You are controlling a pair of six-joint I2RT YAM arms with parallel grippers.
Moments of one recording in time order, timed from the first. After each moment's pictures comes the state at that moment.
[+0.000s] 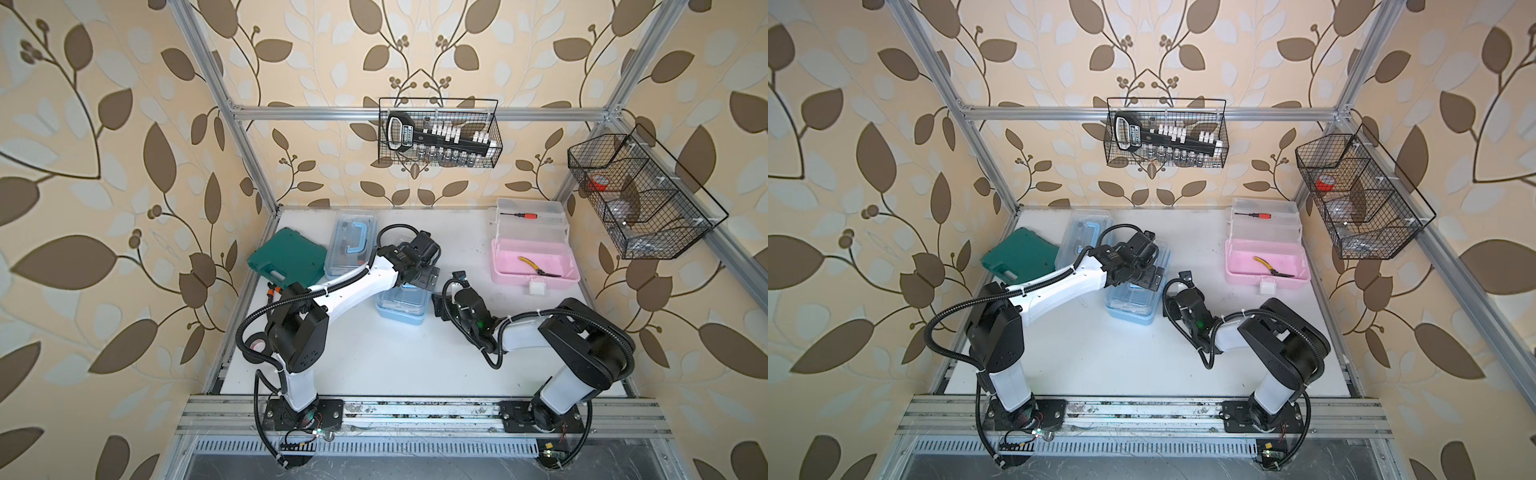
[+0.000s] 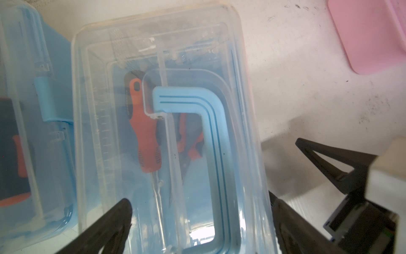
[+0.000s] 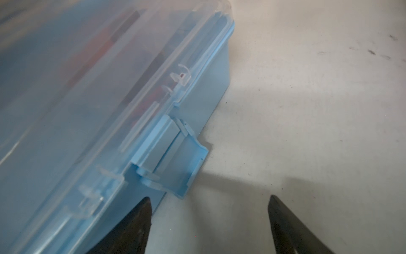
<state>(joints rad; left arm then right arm) -0.76 1.80 1.49 -0.71 -0.22 -0.35 0.67 1.67 0.48 0.65 0.30 0.40</state>
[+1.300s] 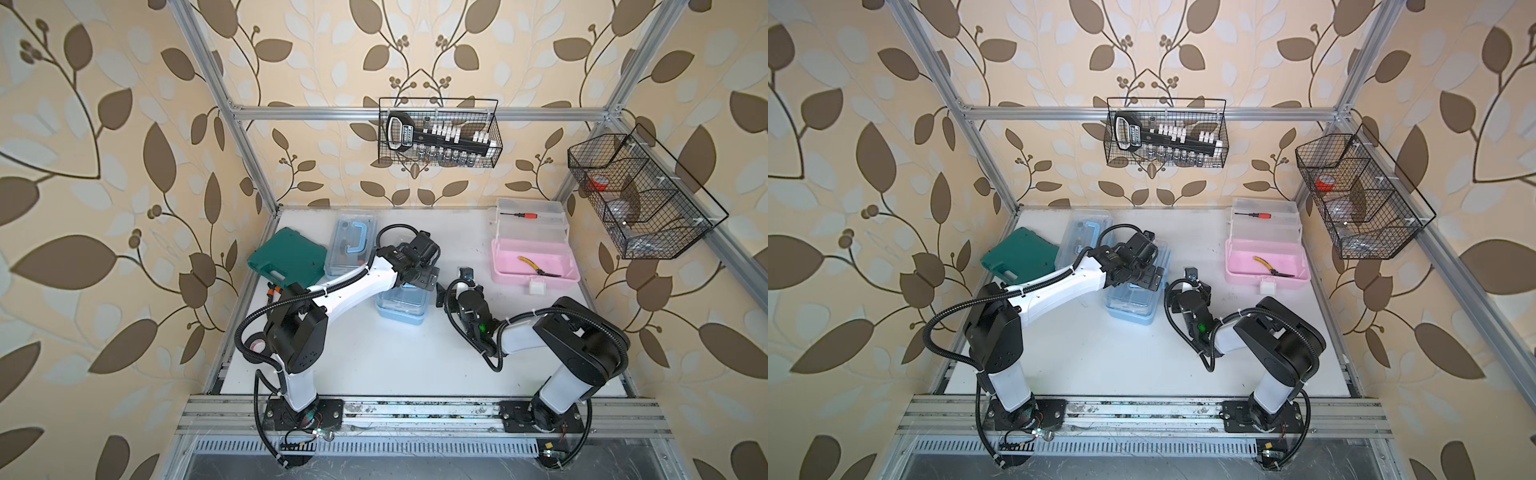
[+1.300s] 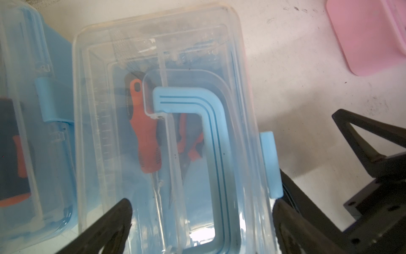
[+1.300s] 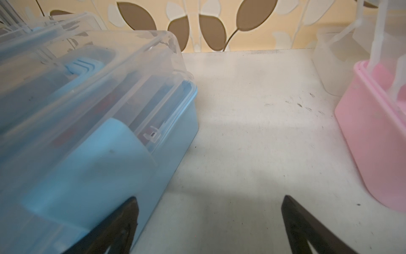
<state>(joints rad) -0.76 1.80 1.48 -0.69 -0.22 -0.35 0.67 1.68 0.45 0.85 0.51 0.31</state>
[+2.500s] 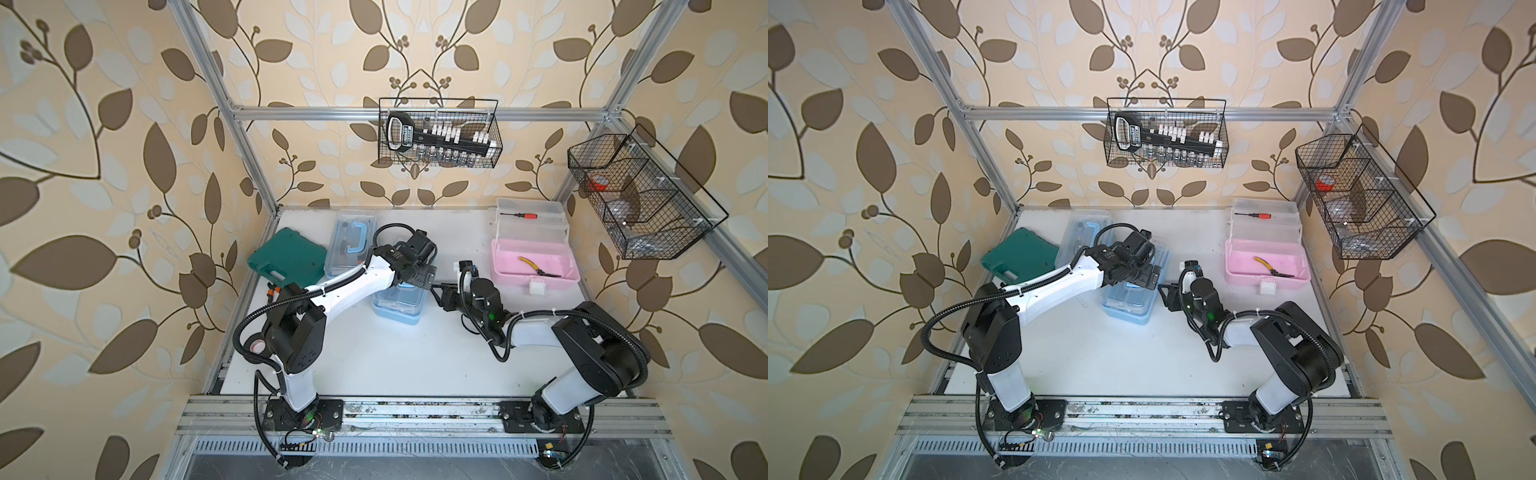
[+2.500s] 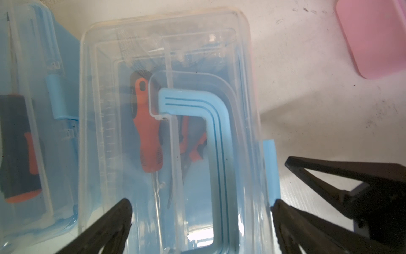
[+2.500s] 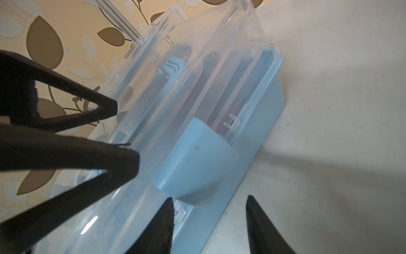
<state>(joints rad) -0.75 1.79 1.48 -0.70 -0.22 -0.35 0.54 1.59 0.49 0.74 -0.12 0.60</state>
